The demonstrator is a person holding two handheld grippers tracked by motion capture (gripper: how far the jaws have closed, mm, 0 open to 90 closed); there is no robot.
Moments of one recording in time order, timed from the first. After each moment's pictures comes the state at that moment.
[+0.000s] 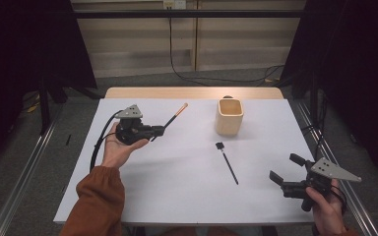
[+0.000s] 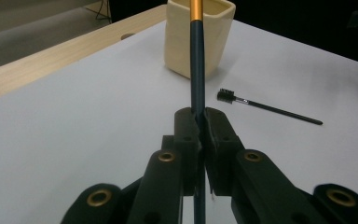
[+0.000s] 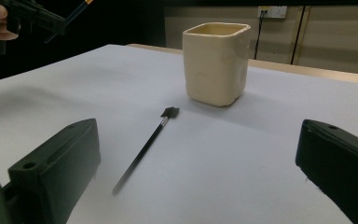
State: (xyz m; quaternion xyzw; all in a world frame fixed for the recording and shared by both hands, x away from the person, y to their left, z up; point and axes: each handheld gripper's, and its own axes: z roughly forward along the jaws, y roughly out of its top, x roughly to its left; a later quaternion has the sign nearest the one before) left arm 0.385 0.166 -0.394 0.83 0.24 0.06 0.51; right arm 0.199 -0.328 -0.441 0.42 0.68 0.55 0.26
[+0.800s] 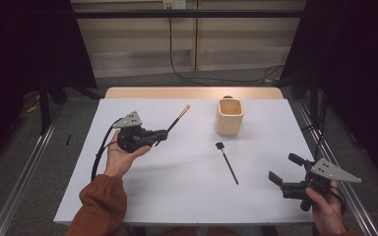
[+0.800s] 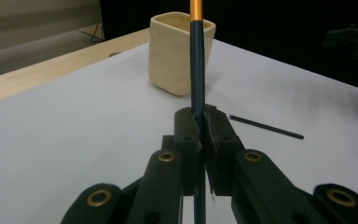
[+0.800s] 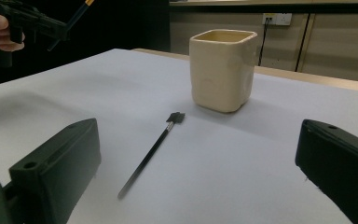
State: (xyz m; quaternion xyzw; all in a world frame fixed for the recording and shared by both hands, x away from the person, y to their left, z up) left arm 0.367 0.163 -0.406 0.80 0.23 0.06 0.55; right arm 0.198 -0.325 -0.440 0.41 0.67 0.56 0.26
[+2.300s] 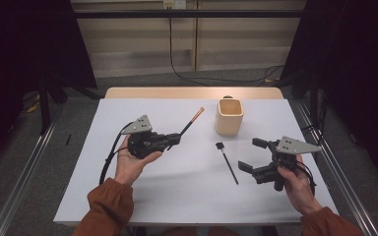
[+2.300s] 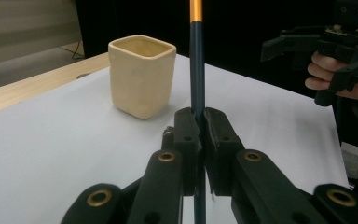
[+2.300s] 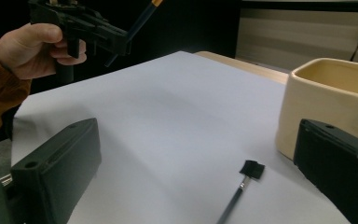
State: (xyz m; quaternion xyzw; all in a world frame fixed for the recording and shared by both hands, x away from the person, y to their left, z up) left arm 0.341 0.132 -0.394 0.79 0.20 0.05 0.58; right arm 0.256 -0.257 -0.410 0.31 0.73 0.58 0.17
